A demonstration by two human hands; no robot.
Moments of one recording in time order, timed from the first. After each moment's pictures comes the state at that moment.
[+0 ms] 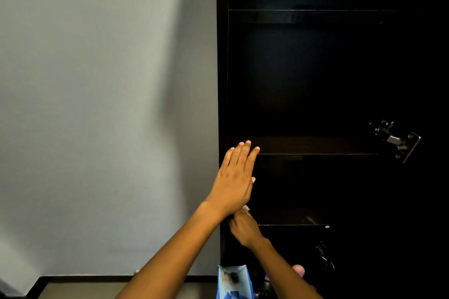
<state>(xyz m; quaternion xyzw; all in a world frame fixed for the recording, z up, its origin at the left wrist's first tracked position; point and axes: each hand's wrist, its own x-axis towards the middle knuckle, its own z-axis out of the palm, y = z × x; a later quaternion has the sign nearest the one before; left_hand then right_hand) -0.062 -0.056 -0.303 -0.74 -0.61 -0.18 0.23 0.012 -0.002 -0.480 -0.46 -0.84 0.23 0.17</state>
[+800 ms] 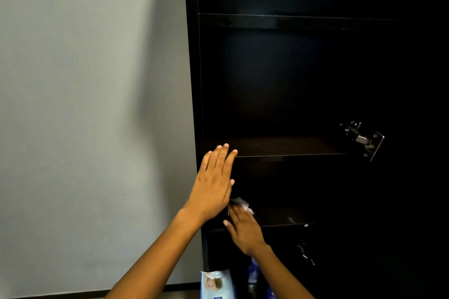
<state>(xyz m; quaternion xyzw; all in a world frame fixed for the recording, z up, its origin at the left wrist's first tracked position) -0.061 -0.053 -0.308 -0.74 -0.60 -0.20 0.22 0.068 0.003 -0.486 -0.50 -0.85 0.11 0.11</state>
